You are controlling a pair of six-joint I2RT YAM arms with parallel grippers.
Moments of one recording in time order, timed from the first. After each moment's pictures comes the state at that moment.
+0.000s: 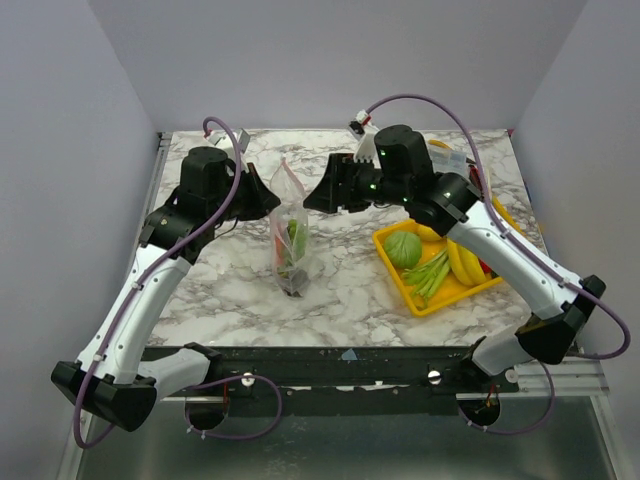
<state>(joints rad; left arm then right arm) -0.38 1.12 1.33 -0.69 0.21 -0.50 0.79 1.49 1.66 -0.59 -0.24 0.59</state>
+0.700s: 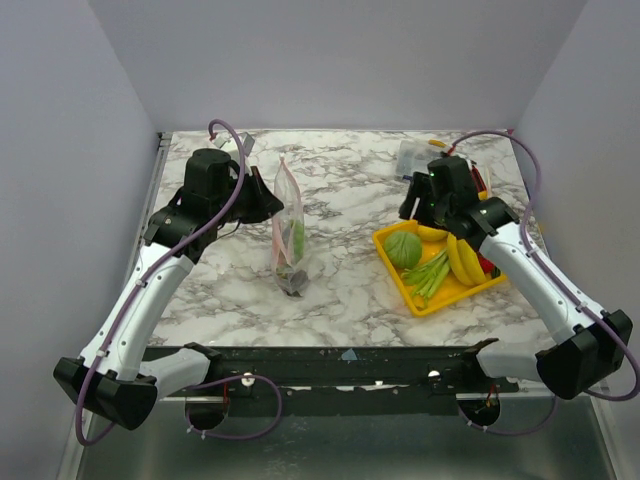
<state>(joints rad) -0.38 1.13 1.30 -0.67 0.24 -0.50 0.44 1.27 1.22 -0.70 0.25 0.59</state>
